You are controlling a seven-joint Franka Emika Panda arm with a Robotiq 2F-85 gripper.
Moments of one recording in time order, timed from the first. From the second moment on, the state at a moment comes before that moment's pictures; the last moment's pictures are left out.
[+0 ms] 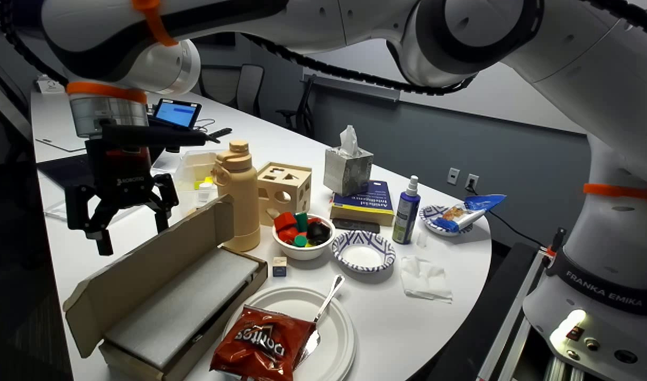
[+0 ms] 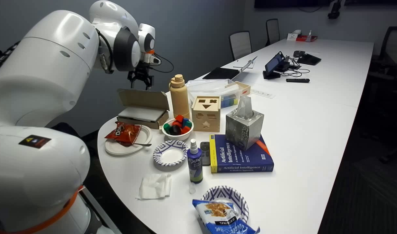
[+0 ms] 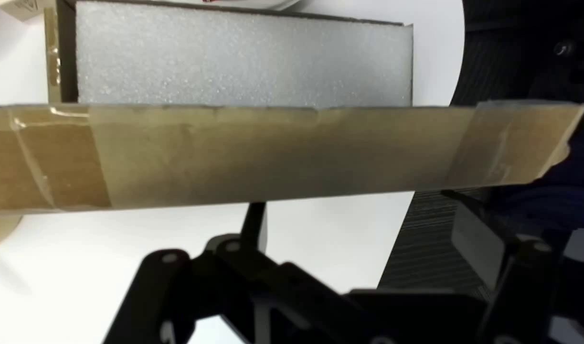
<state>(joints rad) 0.54 0.99 0.26 -0.91 0.05 1.71 0.26</state>
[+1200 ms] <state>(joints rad) 0.58 0.95 0.25 -0.97 0.05 1.57 0.72</state>
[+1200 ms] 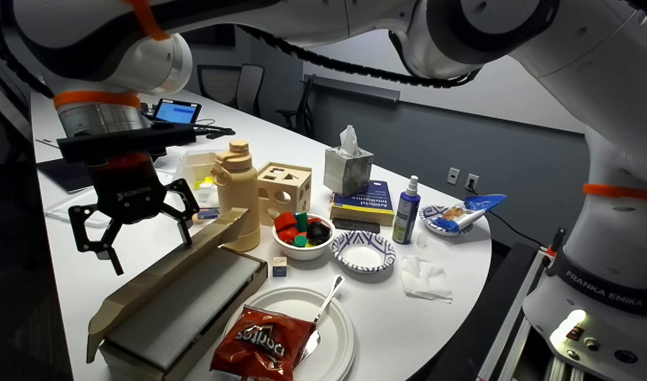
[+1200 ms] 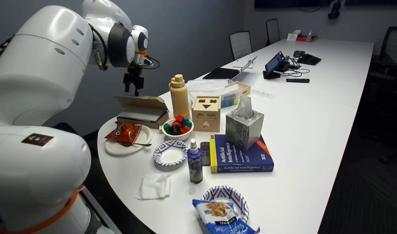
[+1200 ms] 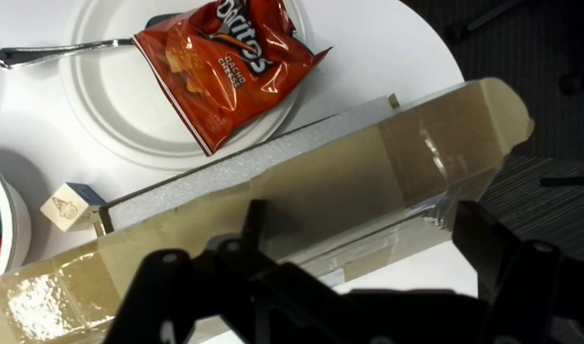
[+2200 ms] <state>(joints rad) 0.60 0.96 0.23 -1.03 0.02 1.49 0.86</state>
